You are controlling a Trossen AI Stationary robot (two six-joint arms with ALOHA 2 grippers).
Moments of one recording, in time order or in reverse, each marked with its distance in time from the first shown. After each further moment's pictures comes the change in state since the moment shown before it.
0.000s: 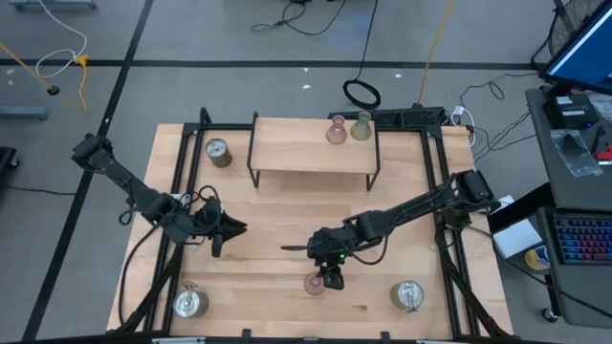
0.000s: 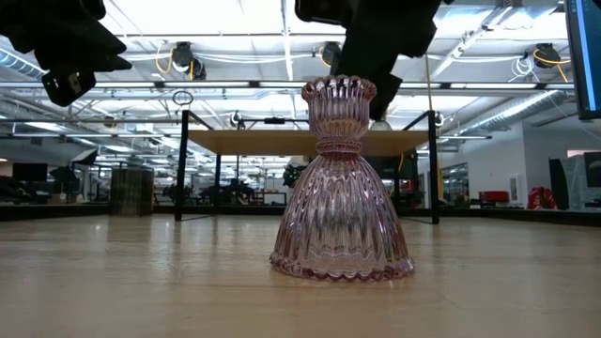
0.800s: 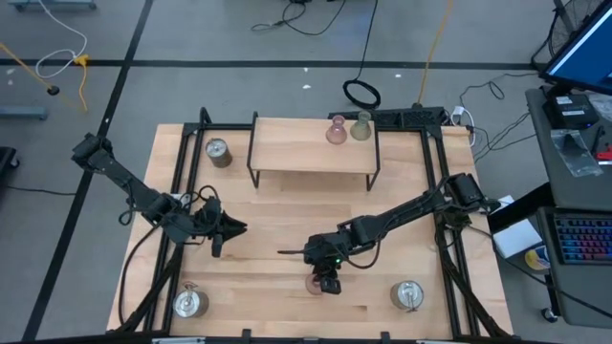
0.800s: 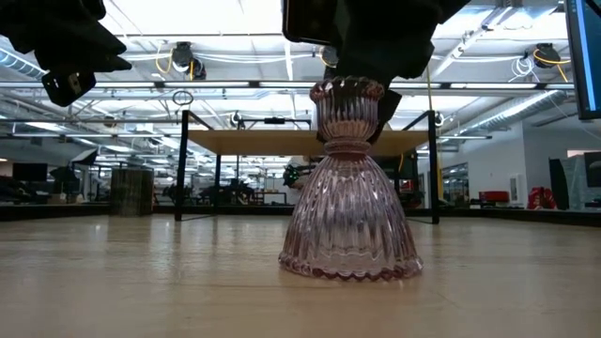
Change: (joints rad) left arm 0.000 0.001 0.000 -0.002 -0.001 0.002; right arm -0.004 0.080 0.002 0.030 -0.030 -0.002
